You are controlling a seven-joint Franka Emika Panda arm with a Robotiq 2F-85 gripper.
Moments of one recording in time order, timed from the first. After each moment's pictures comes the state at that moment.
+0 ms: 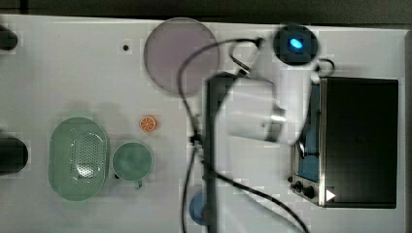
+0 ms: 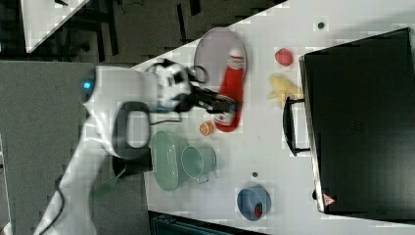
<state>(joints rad) -0.19 0.27 -0.02 -1.91 -0.05 0.49 -0.42</state>
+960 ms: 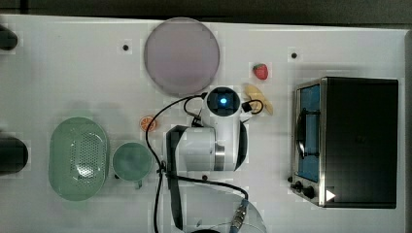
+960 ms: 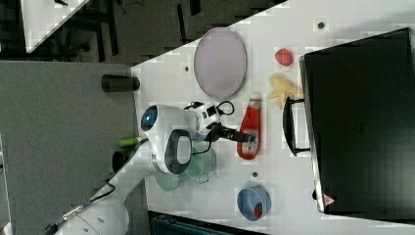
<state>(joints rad) -0.14 0.37 0.10 -2.26 -0.06 0.84 -0.45</state>
